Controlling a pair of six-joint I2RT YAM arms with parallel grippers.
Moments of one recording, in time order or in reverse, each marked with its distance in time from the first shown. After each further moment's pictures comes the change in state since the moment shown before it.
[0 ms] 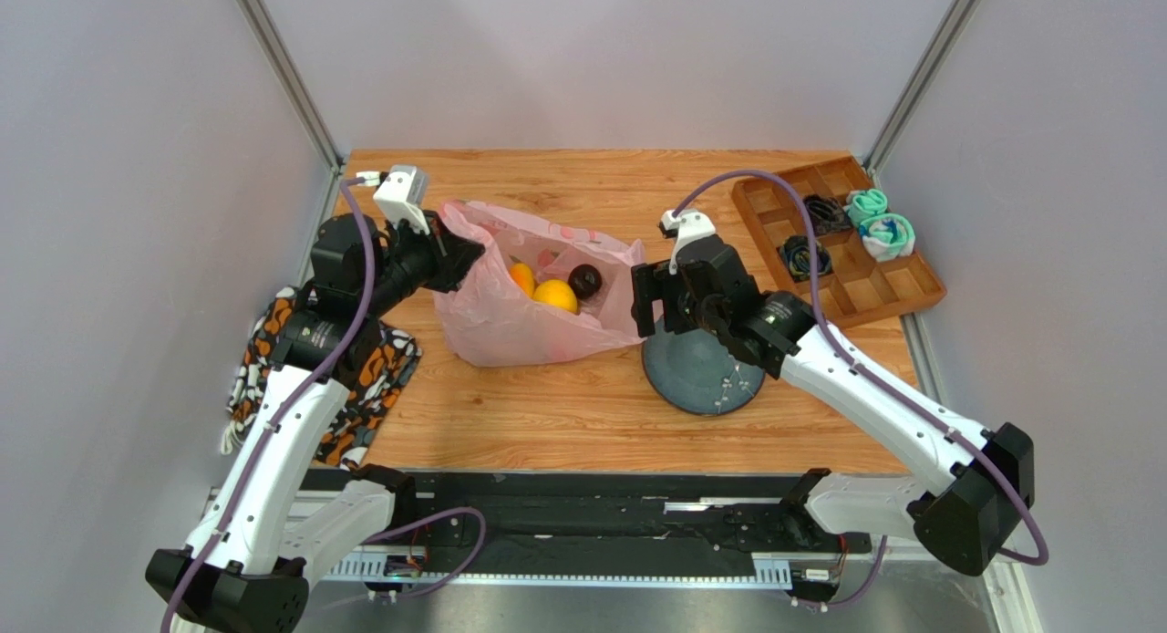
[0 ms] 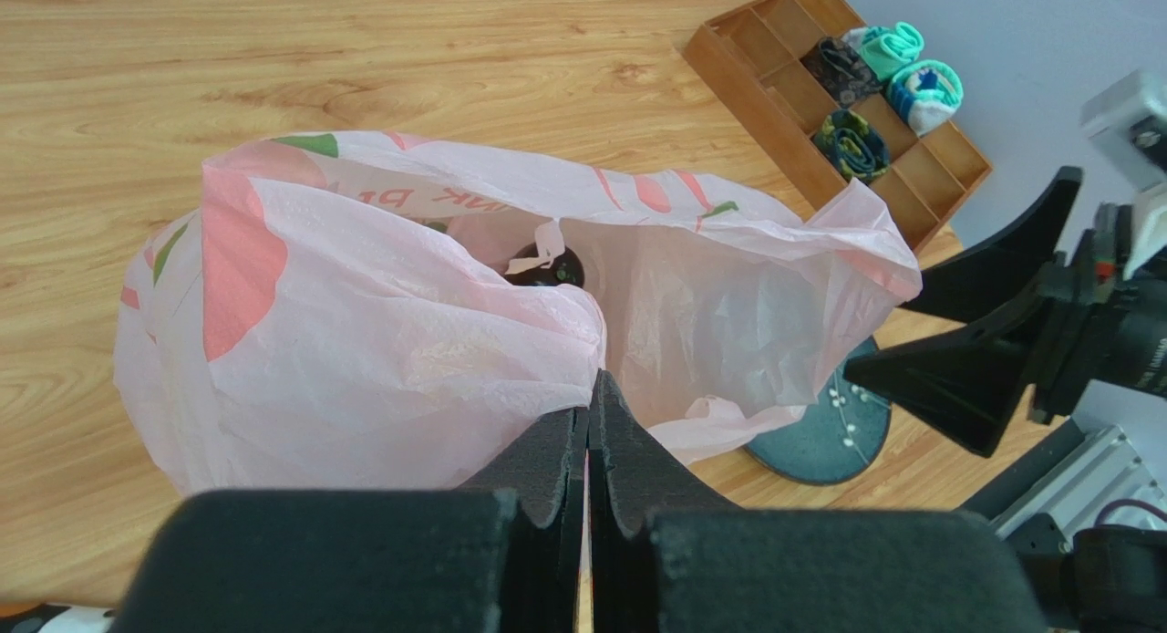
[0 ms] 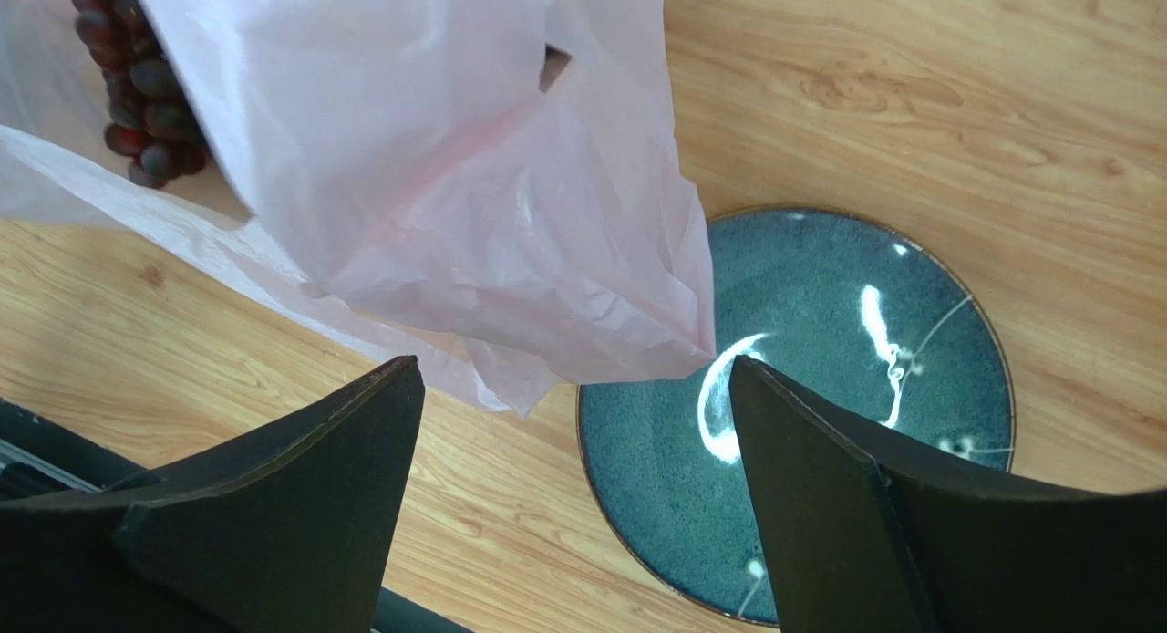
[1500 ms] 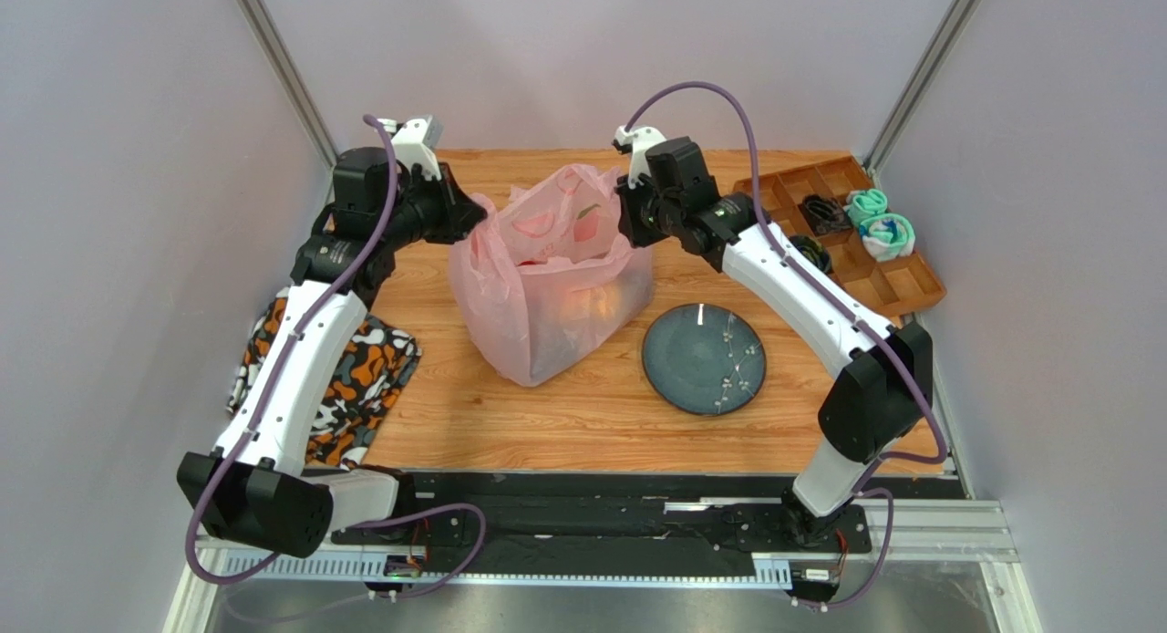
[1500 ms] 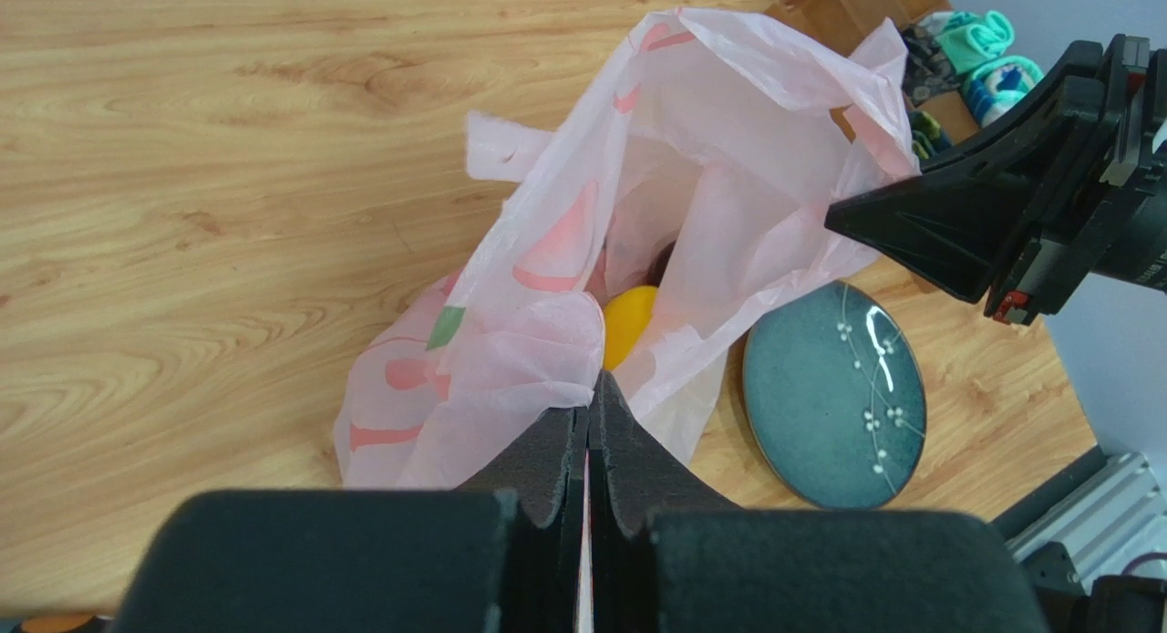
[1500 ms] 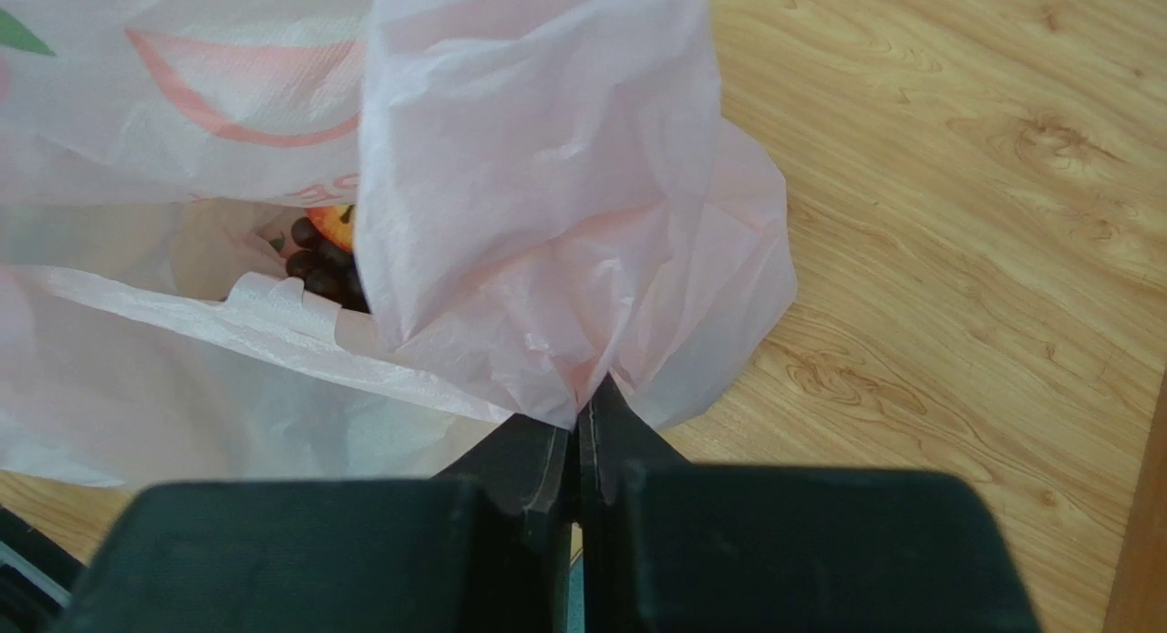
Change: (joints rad) left arm 0.066 0.320 0.266 -0.113 0.032 0.027; right arm -0.159 0.483 0.513 -0.007 -0.235 -0.219
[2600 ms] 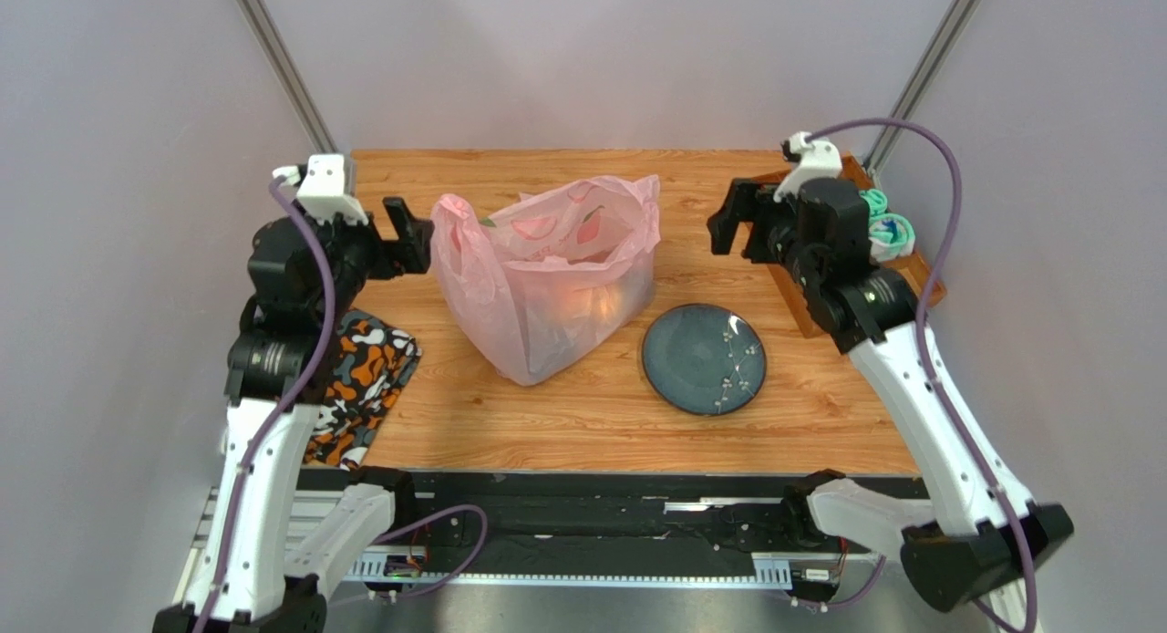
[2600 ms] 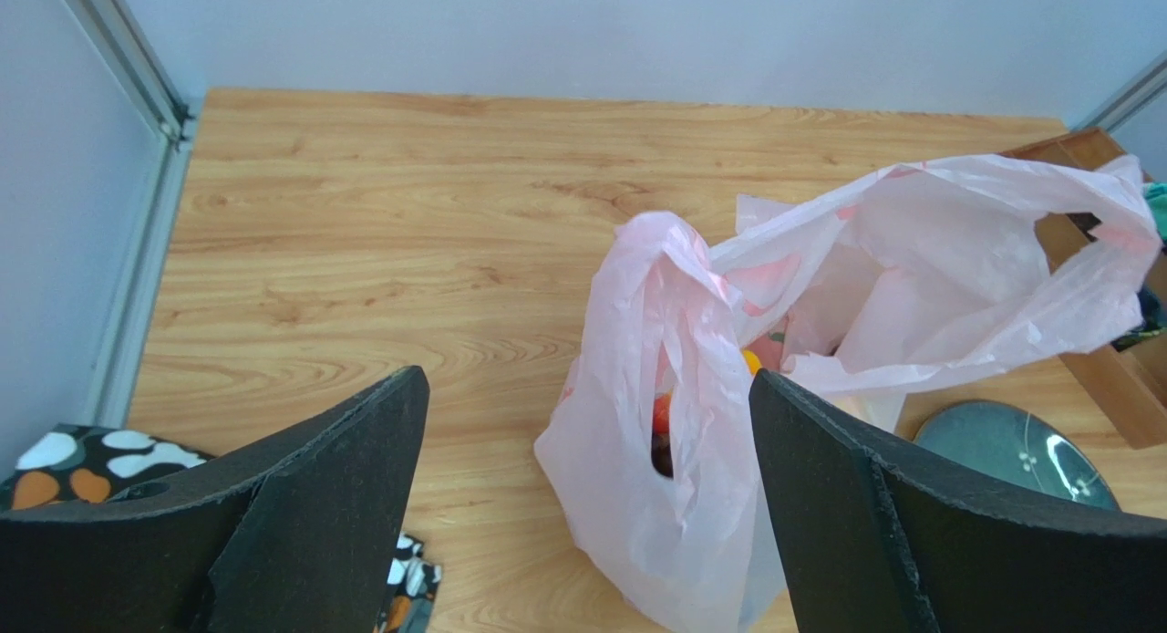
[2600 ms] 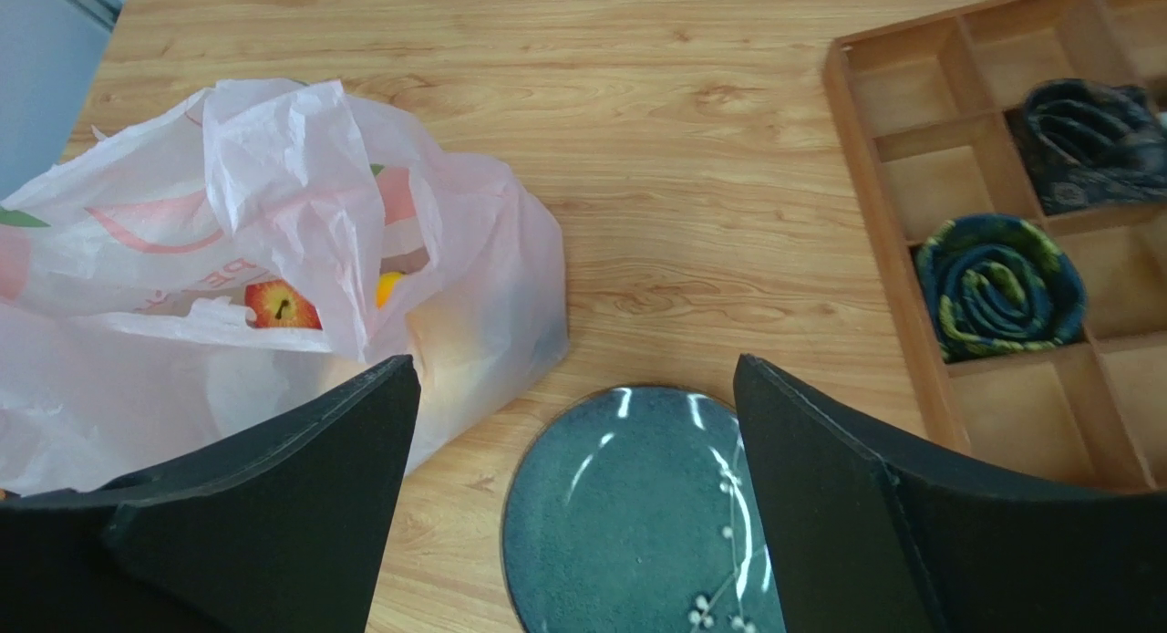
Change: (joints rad) left arm 0.077 -0.364 -0.107 -0.036 -0.282 0.109; right arm -0.217 -0.552 -0.303 -0.001 0.126 0.179
